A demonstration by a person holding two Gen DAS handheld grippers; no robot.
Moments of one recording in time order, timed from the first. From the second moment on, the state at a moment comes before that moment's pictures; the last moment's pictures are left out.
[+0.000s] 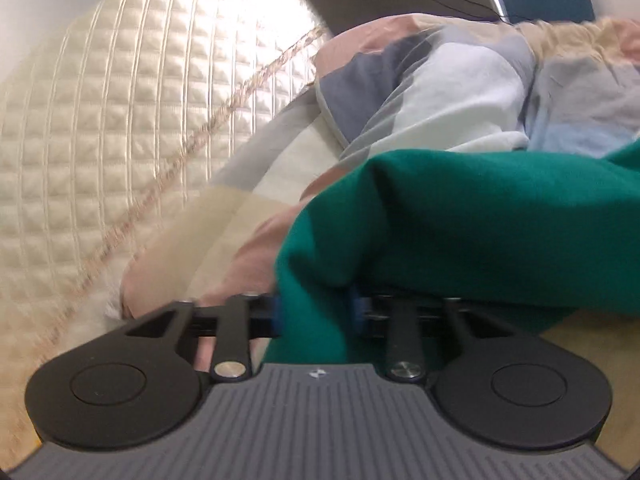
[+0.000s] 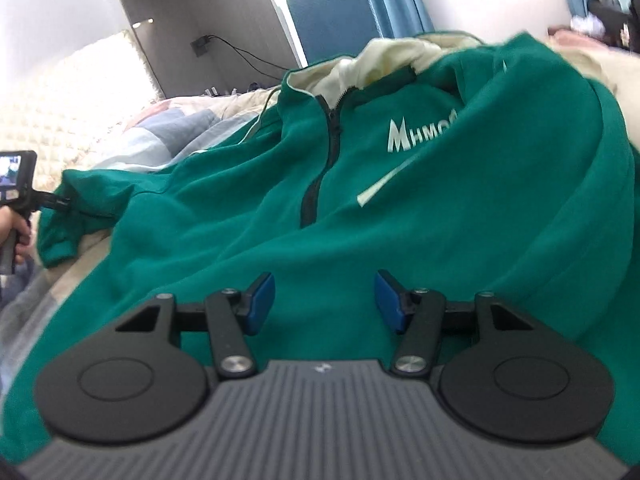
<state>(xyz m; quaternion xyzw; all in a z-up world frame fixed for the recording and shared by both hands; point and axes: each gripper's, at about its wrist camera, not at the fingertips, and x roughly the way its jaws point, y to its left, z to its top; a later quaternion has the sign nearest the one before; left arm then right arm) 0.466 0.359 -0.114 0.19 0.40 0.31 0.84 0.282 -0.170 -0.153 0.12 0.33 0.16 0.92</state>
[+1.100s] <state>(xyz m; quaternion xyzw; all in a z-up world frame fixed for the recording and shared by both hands) 0.298 -0.097 -0.150 0.42 0.24 -0.08 0.87 0.207 -0.266 -0.094 0.23 0.22 0.12 0.94</state>
